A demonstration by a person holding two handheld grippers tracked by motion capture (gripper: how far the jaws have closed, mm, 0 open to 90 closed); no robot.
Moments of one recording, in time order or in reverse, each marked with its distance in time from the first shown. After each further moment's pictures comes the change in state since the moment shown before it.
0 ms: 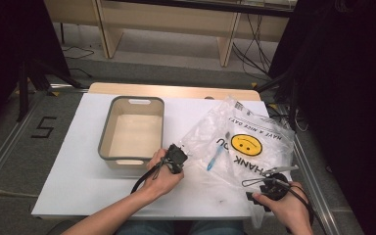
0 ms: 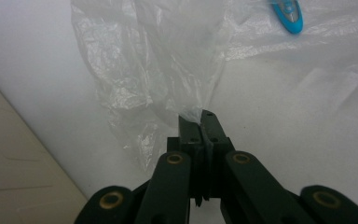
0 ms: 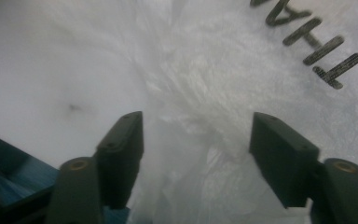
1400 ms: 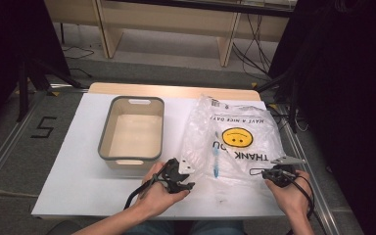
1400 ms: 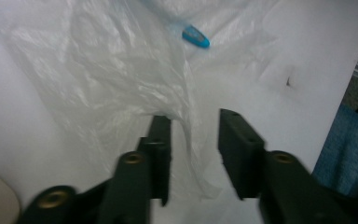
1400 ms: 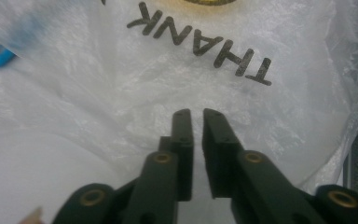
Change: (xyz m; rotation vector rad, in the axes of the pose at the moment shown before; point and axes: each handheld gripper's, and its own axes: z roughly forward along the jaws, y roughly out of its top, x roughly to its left) left arm -0.037 -0.023 -0.054 -0.187 -0.154 0.081; right arm -0.039 0.013 0.007 -0.205 -0.199 -0.038
